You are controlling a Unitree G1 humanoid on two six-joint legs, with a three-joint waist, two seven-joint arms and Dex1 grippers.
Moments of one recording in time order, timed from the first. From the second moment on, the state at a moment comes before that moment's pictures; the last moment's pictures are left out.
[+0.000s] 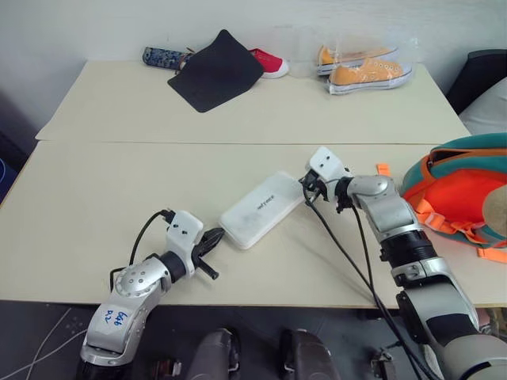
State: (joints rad) left arm -0.02 0.40 -0.02 -0.50 -0.26 0.63 -0.39; right arm -0.81 -0.47 0.19 0.45 -0.03 0.37 0.82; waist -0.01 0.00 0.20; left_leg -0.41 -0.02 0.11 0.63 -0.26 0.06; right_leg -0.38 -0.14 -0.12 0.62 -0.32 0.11
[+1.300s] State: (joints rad) left arm -0.58 0.69 0.21 0.17 -0.82 1.59 -0.74; right arm -0.33 -0.76 0.12 -0.22 0.17 0.55 0.98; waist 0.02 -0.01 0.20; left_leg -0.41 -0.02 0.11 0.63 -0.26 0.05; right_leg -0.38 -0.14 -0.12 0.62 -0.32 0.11
